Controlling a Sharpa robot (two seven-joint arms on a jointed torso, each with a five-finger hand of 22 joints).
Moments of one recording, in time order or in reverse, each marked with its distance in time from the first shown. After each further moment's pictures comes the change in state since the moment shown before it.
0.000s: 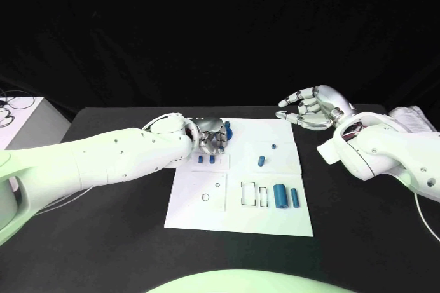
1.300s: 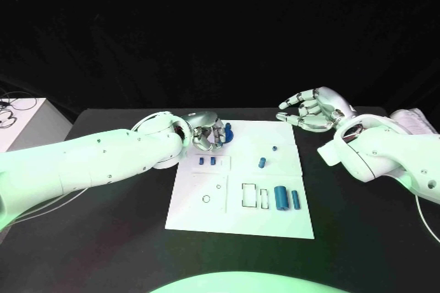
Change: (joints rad) left arm -0.002 -0.086 0.032 0.081 0.062 -0.085 0.072; left_hand 0.017 0.016 0.107 -0.102 -0.023 0.106 0.002 -0.050 0.024 0.174 -0.034 -0.113 -0.030 0.130 -0.038 0.072 0.113 -0.032 0.074 -0.035 0.126 0.130; right arm 0.000 0.002 0.000 -0.003 0.000 0.002 0.000; right_hand 0.000 0.000 0.000 0.000 0.000 0.000 0.000 0.000 0.001 0.000 0.000 0.000 0.000 0.000 0.000 0.000 0.000 0.000 0.000 0.000 0.000 0.000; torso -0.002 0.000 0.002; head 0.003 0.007
